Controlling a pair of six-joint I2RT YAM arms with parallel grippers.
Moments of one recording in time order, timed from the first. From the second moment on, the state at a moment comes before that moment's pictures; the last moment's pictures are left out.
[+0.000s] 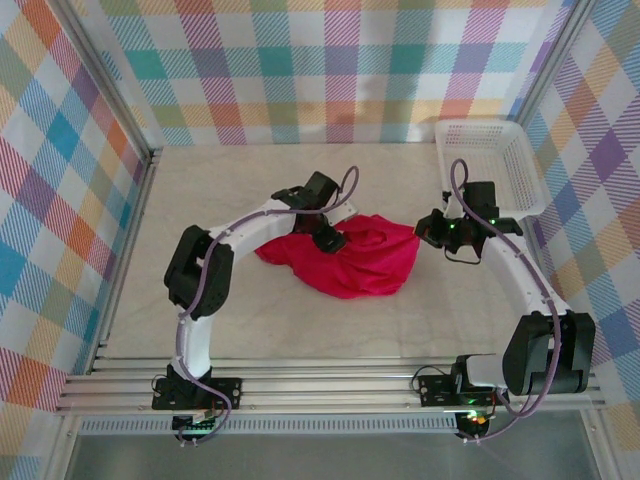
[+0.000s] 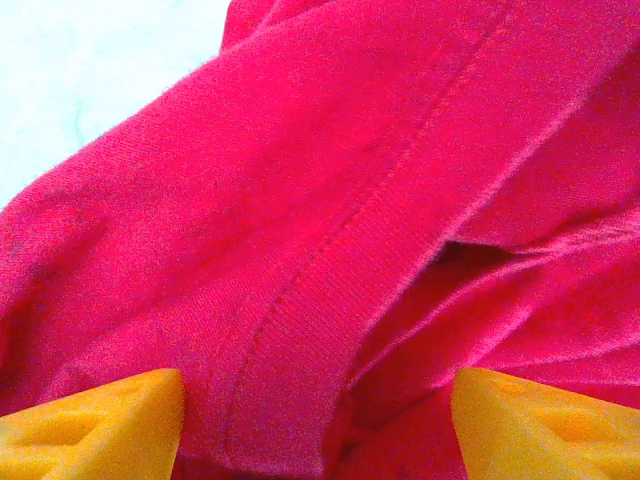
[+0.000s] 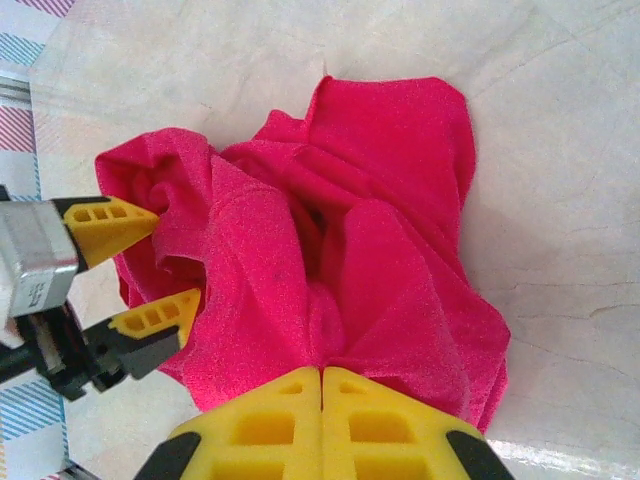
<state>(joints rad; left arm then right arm) -0.64 2.02 1.60 -0.64 0.08 0.38 0.04 1.32 1.00 -0.62 -0.52 0.49</state>
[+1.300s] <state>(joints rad) -0.64 1.77 1.70 -0.90 0.30 -0.17 0.22 1.28 0.88 -0.53 -0.54 0.55</state>
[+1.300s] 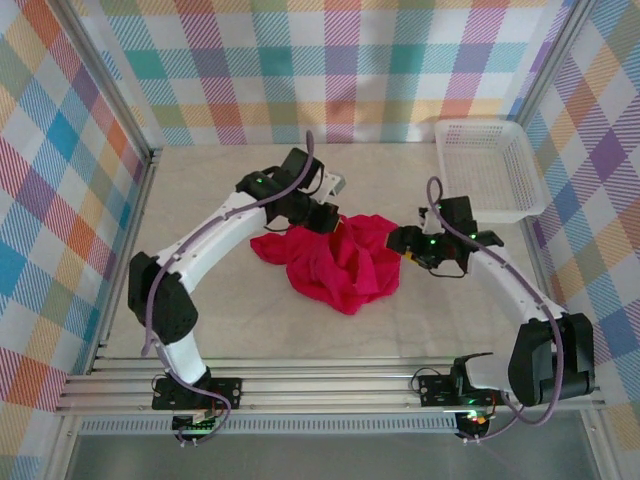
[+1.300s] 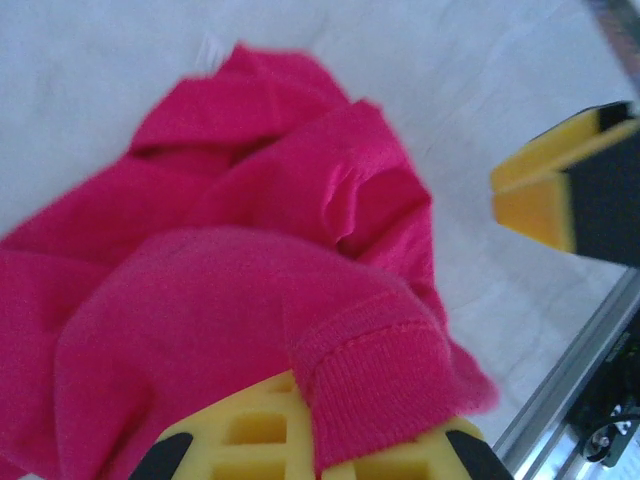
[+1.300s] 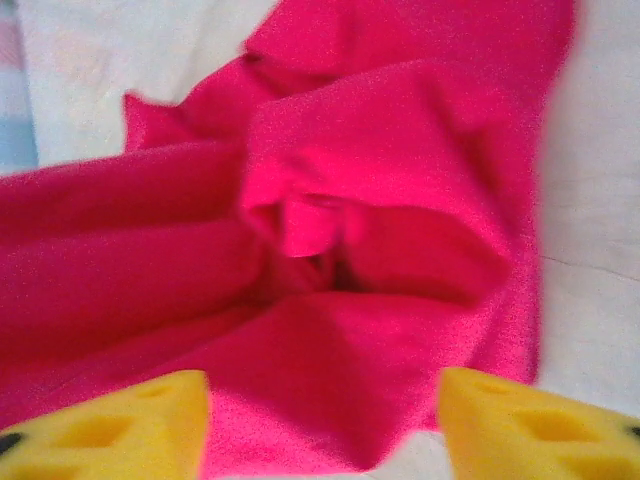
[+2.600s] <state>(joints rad) -0.23 1.69 1.36 -0.80 0.25 -0.45 0.04 1.32 0.86 -0.65 -0.43 0.51</state>
